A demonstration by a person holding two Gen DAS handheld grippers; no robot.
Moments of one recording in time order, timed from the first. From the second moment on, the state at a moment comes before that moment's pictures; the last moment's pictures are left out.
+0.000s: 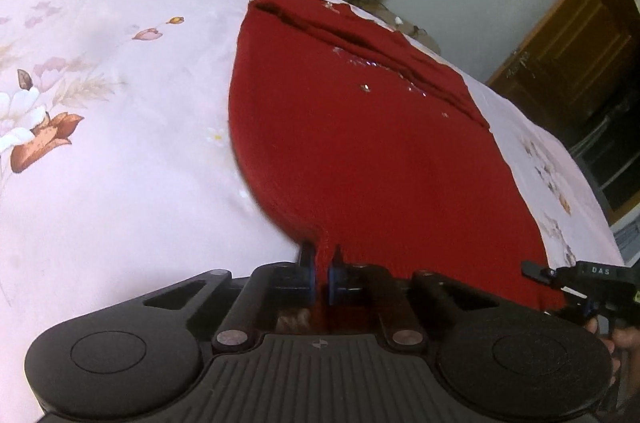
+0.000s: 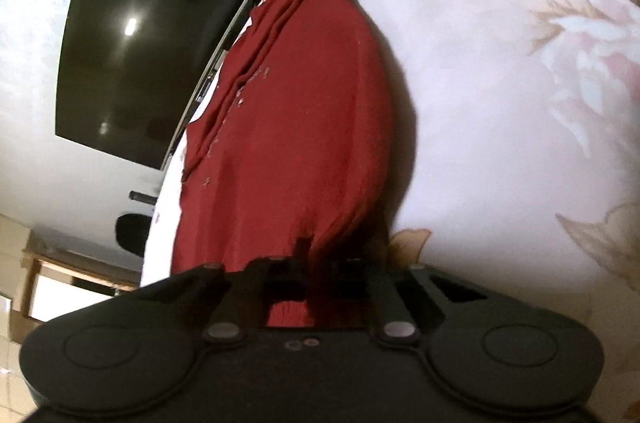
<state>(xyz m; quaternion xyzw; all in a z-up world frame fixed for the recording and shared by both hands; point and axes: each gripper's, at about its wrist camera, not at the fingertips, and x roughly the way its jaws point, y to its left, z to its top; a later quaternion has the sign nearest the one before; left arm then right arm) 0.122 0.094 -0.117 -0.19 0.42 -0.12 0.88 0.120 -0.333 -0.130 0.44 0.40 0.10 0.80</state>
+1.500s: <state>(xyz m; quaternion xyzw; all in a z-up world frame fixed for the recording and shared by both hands) 0.258 0.119 -0.002 -0.23 0.21 -0.15 0.94 0.246 -0.347 0.011 0.26 0.26 0.14 0.92</state>
